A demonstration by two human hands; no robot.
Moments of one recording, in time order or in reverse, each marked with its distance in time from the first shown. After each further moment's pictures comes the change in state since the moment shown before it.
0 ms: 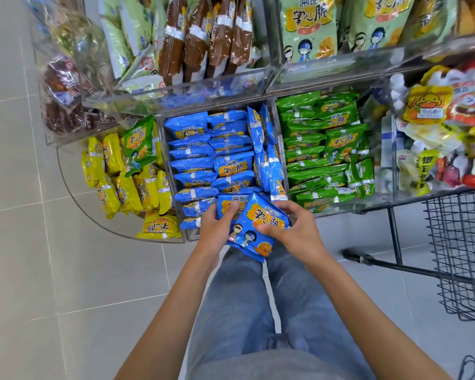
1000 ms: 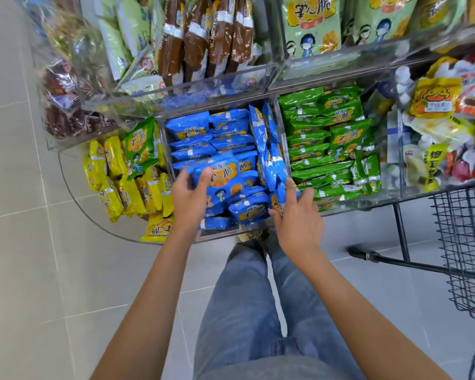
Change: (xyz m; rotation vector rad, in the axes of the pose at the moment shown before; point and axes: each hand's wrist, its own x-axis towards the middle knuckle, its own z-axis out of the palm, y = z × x) left_hand 0.027 0.046 -0.032 0.067 0.130 0.438; right_hand 0.015 0.000 0.017 -1.149 0.276 -0.051
